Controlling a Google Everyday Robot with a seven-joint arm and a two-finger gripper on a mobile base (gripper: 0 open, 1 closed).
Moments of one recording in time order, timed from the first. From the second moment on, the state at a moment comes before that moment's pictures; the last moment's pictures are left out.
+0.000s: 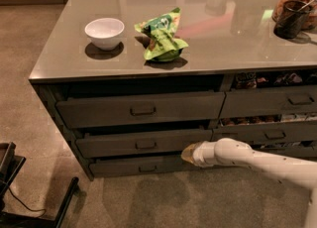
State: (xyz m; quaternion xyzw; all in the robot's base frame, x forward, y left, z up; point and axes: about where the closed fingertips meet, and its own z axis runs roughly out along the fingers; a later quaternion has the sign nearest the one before) arm 0.604 -0.136 0.407 -0.58 0.74 0.07 0.35
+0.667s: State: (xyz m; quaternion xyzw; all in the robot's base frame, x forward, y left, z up) arm 0.568 -0.138 0.442 -0.58 0.75 0.08 0.32
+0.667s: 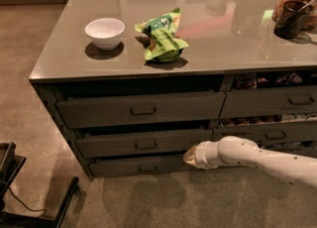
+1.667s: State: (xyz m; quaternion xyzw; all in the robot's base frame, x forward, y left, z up) arm 0.568 -0.138 0.442 -0.58 0.75 0.08 0.32
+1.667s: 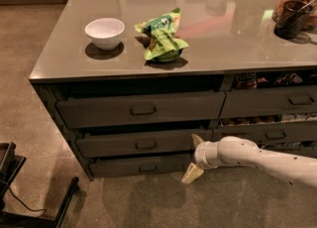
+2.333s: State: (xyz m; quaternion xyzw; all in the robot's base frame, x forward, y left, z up) arm 0.568 -0.149 0.444 -0.59 0.74 0.06 0.30
